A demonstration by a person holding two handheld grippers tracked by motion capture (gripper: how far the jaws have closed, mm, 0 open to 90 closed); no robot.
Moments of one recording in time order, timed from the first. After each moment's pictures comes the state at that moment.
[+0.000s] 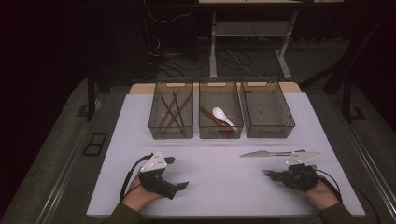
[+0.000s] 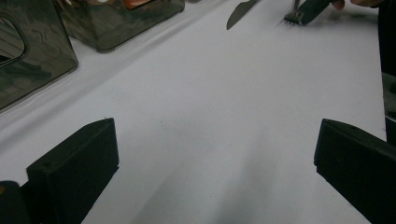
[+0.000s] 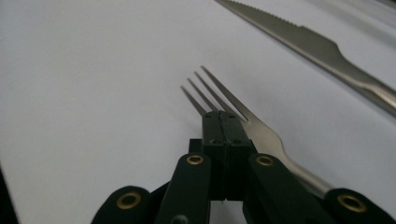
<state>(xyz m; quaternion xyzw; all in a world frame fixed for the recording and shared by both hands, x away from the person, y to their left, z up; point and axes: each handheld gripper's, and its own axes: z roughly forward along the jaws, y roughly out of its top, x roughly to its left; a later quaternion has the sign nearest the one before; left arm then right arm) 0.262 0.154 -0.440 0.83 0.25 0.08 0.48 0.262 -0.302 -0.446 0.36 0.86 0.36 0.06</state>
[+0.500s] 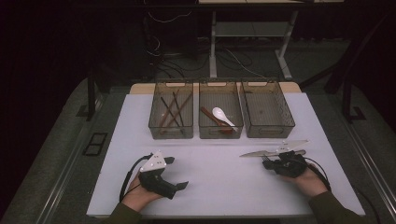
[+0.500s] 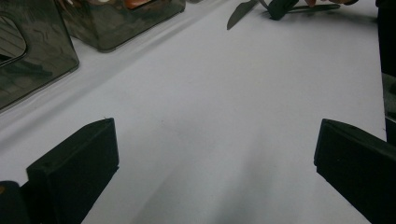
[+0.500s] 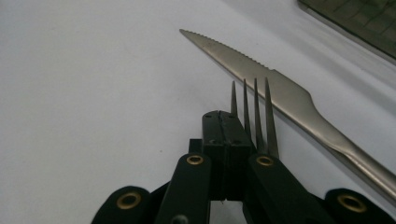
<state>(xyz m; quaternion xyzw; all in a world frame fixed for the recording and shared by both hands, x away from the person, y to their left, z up) 0.262 0.154 -0.440 0.83 0.25 0.08 0.48 0.298 -0.287 -0.447 0.36 0.86 0.35 0.08</state>
